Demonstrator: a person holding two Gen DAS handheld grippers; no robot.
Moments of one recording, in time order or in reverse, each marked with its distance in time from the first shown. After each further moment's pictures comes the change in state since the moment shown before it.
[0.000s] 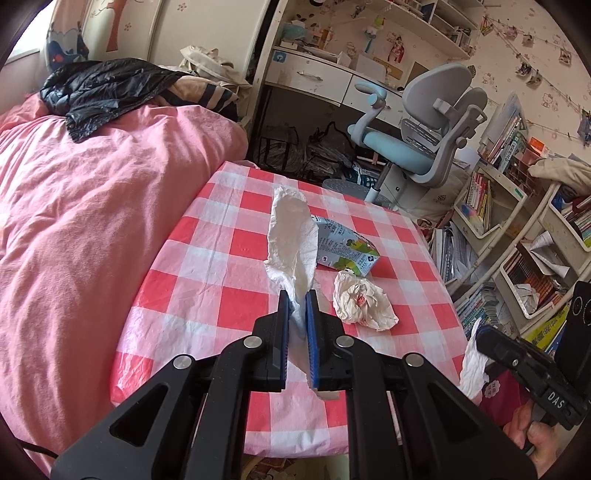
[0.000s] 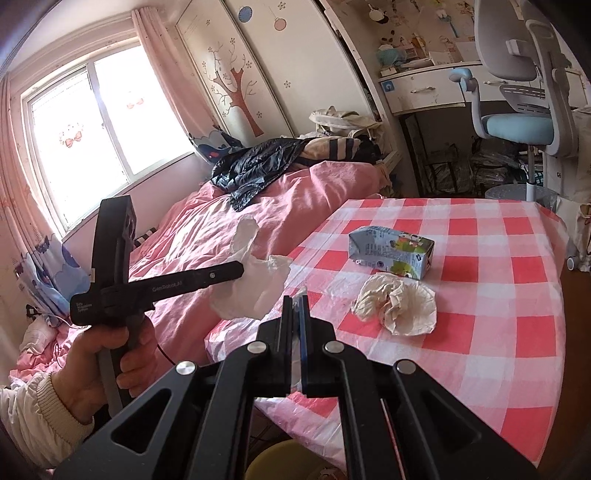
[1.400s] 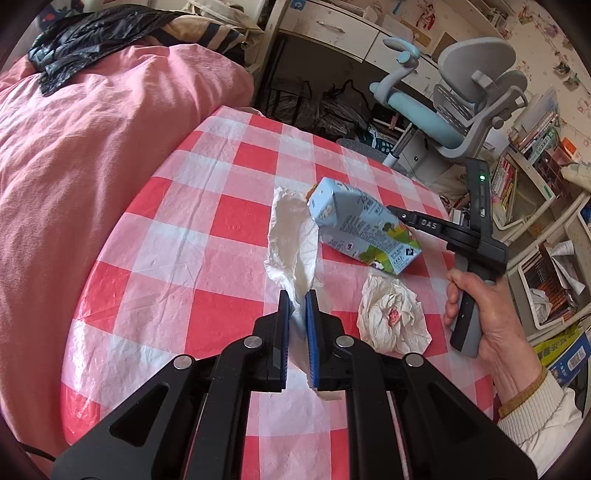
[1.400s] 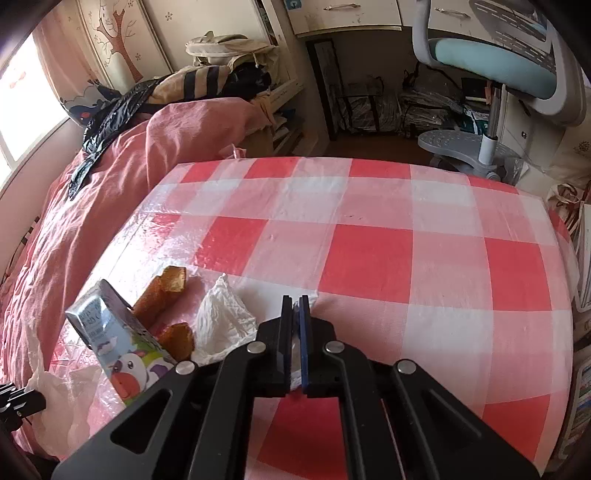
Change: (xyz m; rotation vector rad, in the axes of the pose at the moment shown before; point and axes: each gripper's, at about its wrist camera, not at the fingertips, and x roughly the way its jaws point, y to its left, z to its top) left arm 0.115 0.012 0.023 -0.083 0.189 0.004; right arm 0.188 -0.185 0.084 0.102 0.289 -0.325
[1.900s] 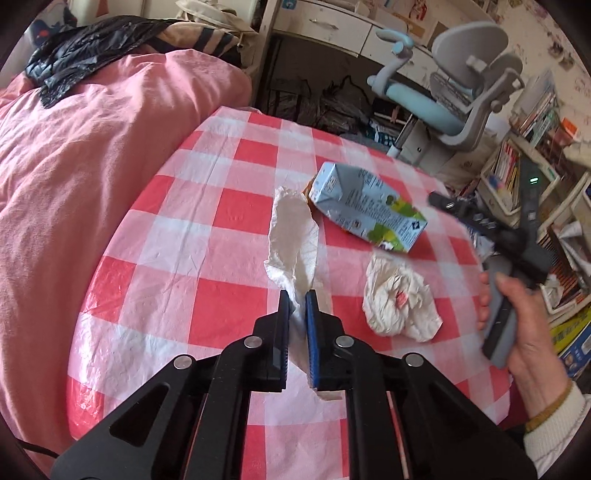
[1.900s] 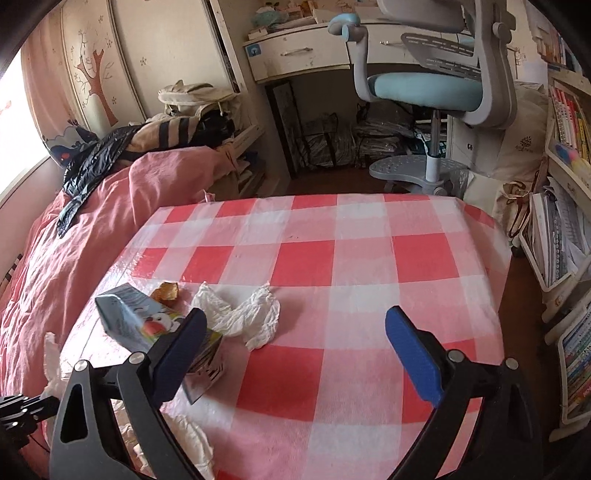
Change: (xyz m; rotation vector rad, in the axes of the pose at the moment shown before) left arm -0.003 -0.007 -0.012 0.053 -0.009 0.034; right arm -0.046 -0.013 -0.022 0.081 -0.152 -0.132
